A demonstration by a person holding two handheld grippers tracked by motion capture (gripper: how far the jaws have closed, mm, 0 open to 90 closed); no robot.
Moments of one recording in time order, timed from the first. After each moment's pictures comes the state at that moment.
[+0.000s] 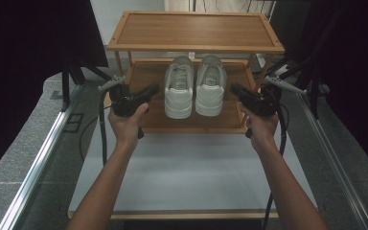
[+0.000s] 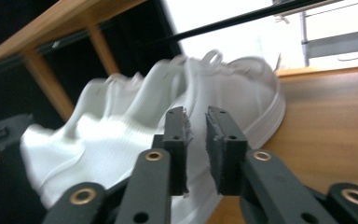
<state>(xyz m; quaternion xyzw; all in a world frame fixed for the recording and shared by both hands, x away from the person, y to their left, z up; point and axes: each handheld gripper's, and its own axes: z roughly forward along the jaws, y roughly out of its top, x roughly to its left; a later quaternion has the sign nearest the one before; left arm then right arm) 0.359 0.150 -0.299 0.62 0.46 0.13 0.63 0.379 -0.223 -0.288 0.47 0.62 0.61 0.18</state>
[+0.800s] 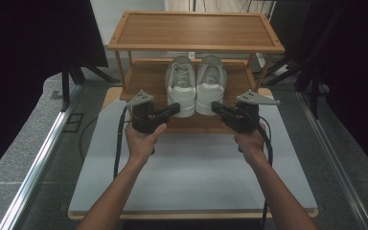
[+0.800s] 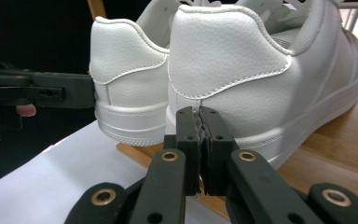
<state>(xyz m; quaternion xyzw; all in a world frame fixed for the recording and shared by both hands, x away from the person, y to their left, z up) 0.347 0.102 -0.319 0.68 0.41 0.12 0.59 0.355 -0.181 -0.308 0.37 0.72 0.55 0.20</state>
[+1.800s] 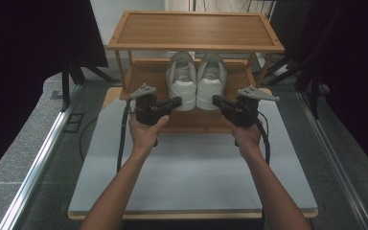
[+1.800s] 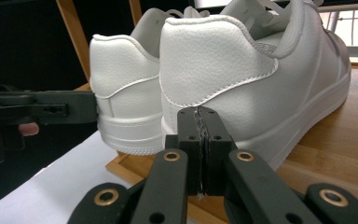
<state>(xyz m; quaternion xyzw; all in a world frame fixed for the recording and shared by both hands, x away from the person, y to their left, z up) 0.374 0.100 -0.323 0.68 0.42 0.11 0.59 0.374 -0.179 -0.311 0.40 0.69 0.57 0.21</state>
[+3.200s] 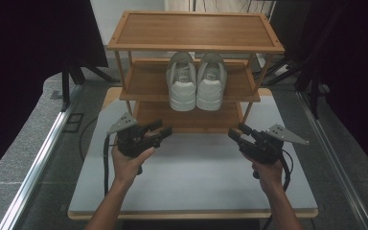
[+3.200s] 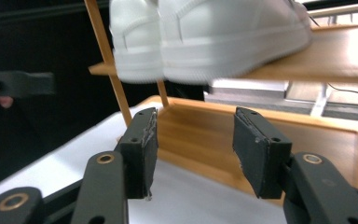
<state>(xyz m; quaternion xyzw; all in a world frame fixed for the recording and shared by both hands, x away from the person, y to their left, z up) 0.292 0.141 -0.356 0.68 0.39 0.12 0.61 0.299 -0.246 -0.368 0.39 0.66 0.61 0.21</state>
